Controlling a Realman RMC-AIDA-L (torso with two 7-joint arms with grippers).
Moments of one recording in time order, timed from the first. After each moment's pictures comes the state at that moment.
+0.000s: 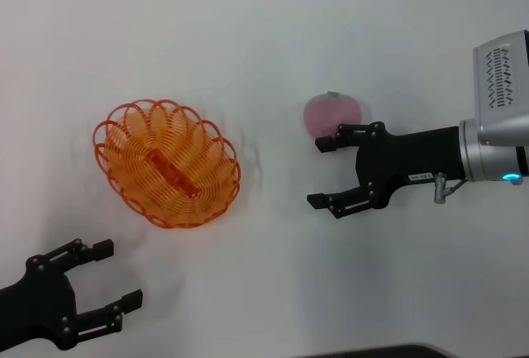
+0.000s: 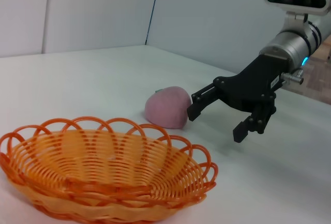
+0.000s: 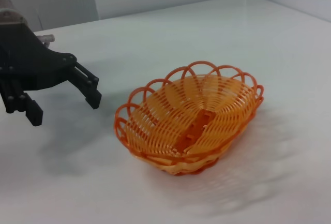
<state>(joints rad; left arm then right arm) -0.20 -2.16 0.36 0.64 2.33 1.76 -0.94 0.43 2.09 -1.01 -0.63 -1.99 -1.40 1.17</state>
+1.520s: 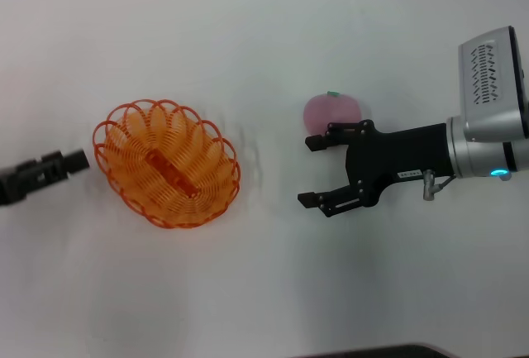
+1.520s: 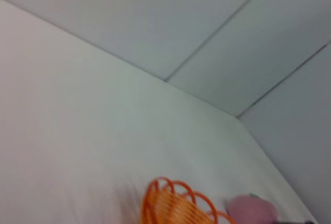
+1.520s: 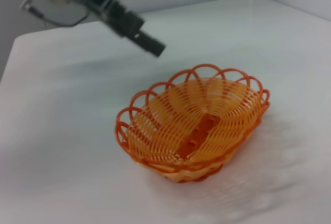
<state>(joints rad) -0.37 -2.09 0.24 0.66 2.28 1.71 -1.76 0.47 2.10 -1.02 -0.60 -1.99 -1.38 1.17</state>
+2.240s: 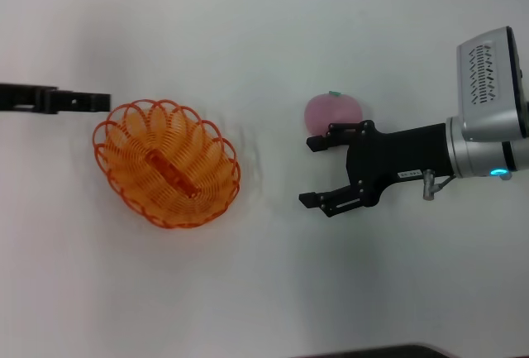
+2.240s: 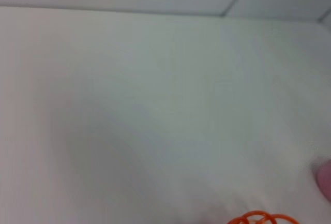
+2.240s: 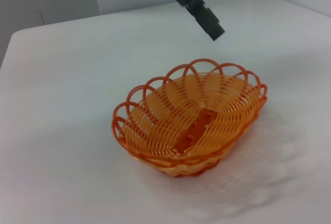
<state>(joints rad) -0.60 -2.06 0.67 0.89 2.41 1.49 -2.16 0.47 2.09 -1.02 -0.59 -2.00 -1.37 1.17</state>
